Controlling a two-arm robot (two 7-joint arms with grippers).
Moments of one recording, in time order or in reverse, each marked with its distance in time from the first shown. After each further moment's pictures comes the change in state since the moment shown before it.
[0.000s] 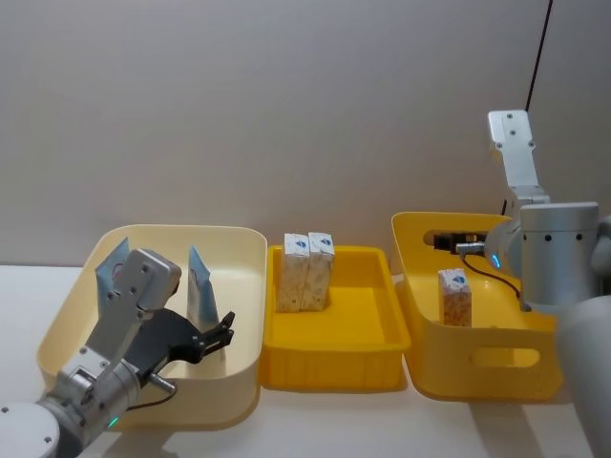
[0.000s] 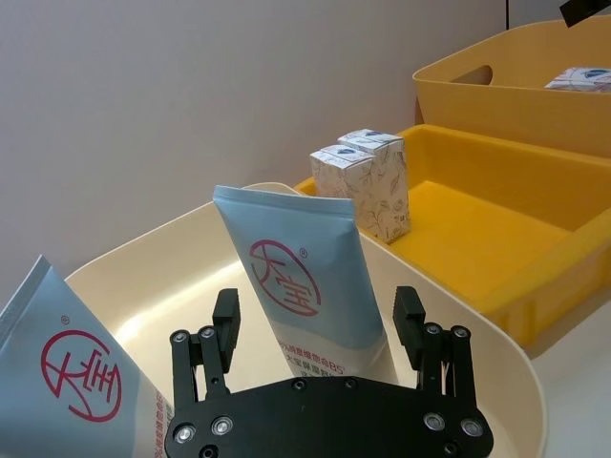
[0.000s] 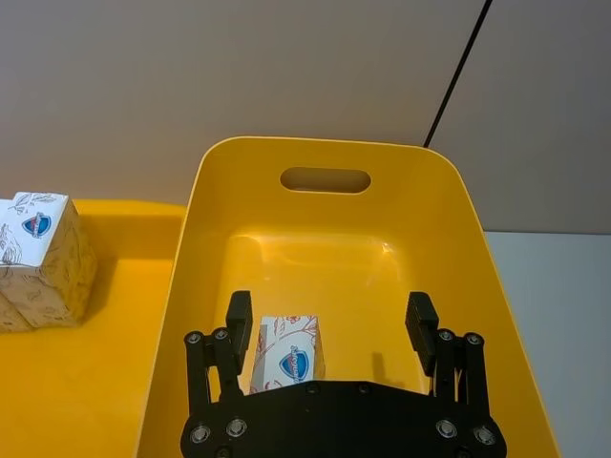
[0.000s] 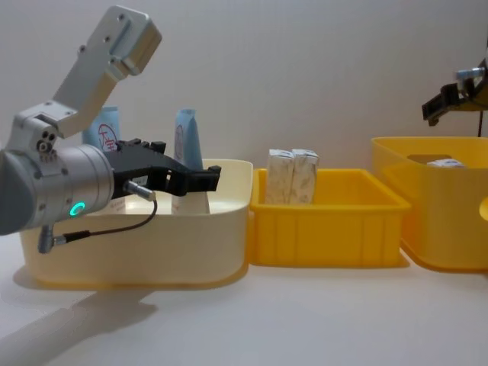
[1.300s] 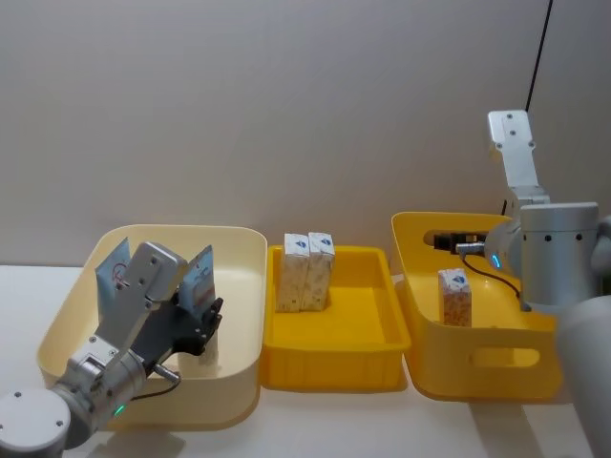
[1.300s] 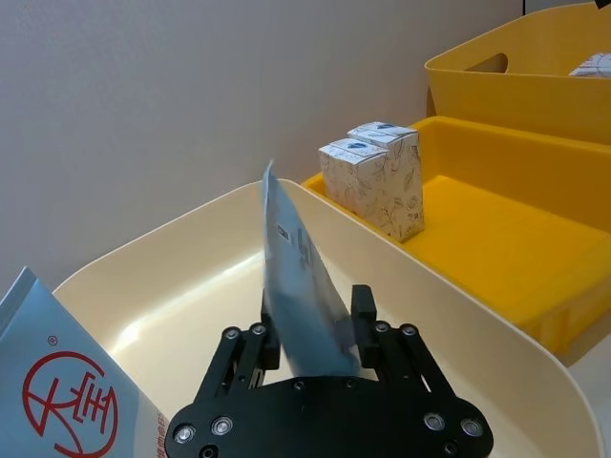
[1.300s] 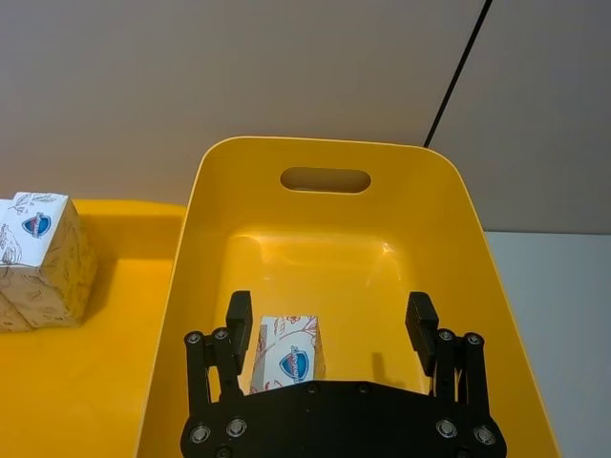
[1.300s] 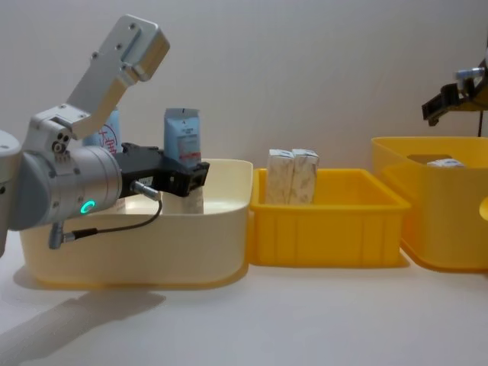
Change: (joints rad) left arm -0.056 -0.035 0.002 0.096 0.027 -0.016 -0.017; right arm 0.000 0.000 0.000 0.000 0.000 0.000 0.000
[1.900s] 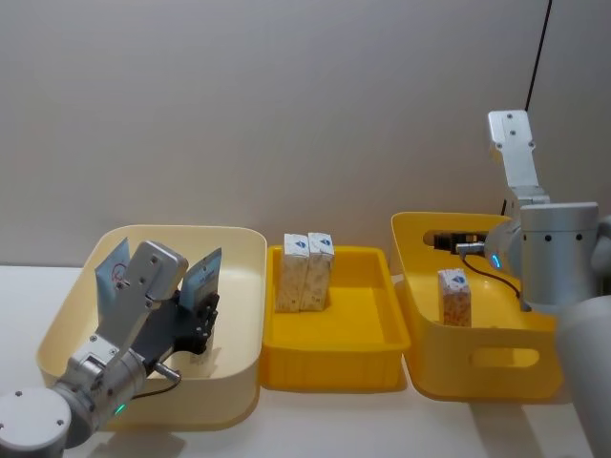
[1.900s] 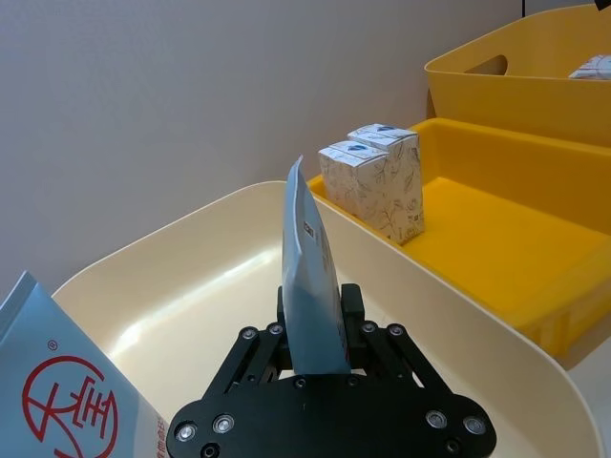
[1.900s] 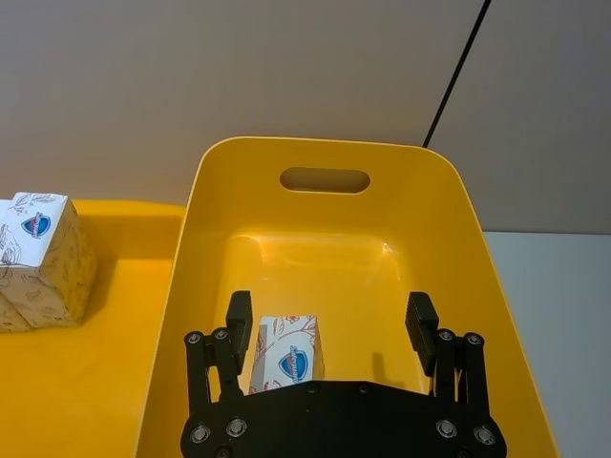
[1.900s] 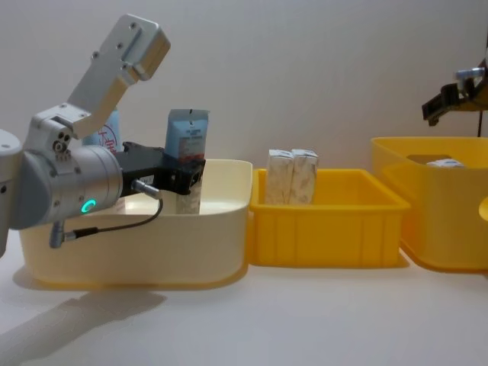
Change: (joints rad) left arm -0.002 -0.002 0.000 0.003 0.001 -0.001 0.000; right arm 0.000 0.000 0.000 0.000 0.000 0.000 0.000
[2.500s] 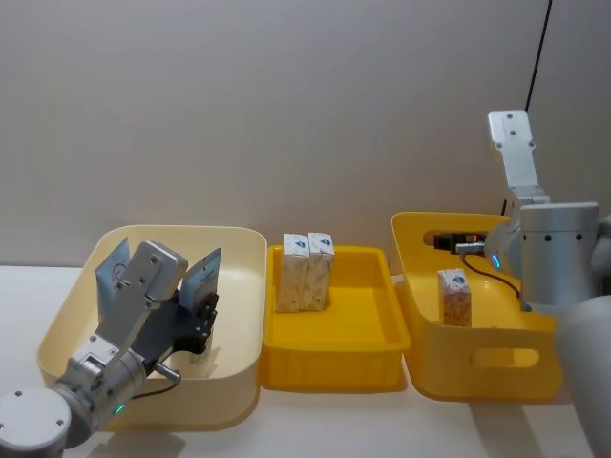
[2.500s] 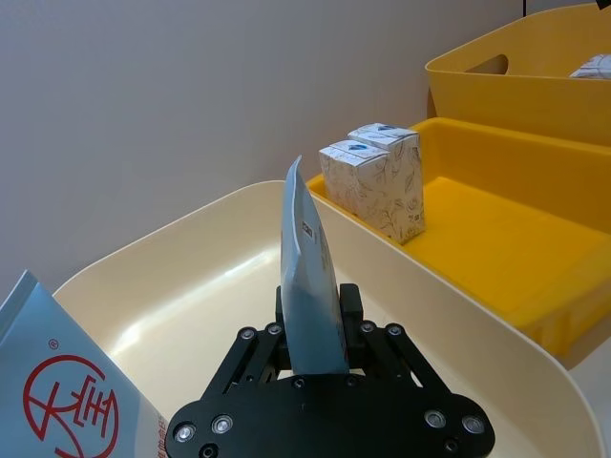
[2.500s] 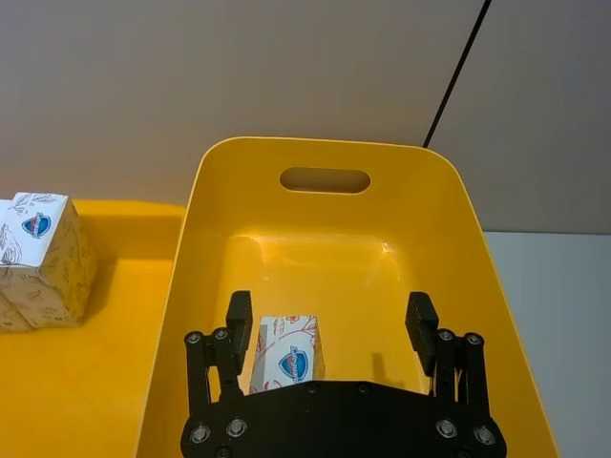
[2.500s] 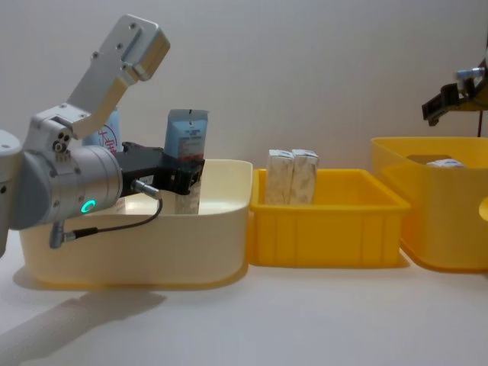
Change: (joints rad) left arm 0.000 0.000 0.000 0.001 0.000 0.000 0.000; right arm 0.000 0.000 0.000 0.000 0.000 0.000 0.000
